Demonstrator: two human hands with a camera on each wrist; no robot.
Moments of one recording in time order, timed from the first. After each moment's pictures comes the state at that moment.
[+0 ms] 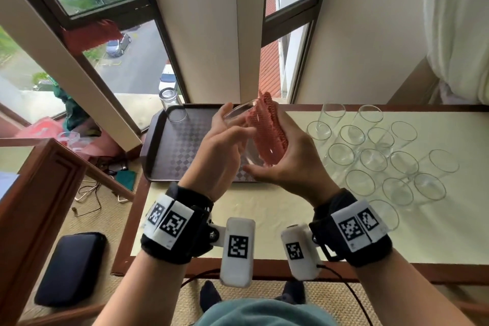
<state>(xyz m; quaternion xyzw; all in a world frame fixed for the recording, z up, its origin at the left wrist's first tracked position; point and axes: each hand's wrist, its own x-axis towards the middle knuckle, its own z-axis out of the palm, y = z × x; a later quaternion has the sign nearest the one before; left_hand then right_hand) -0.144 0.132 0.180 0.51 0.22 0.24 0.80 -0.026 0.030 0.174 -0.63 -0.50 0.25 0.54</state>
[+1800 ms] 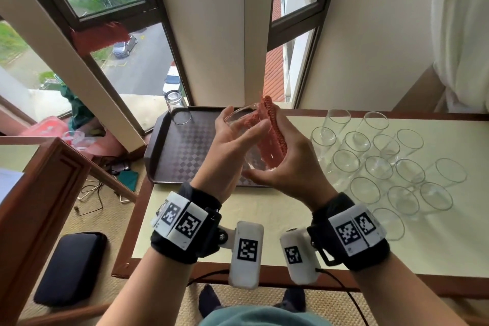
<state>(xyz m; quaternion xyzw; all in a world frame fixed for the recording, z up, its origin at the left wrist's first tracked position) -0.135 0.131 0.178 0.52 0.25 0.26 0.78 -0.026 0.040 0.167 -0.64 -0.52 0.23 0.52</state>
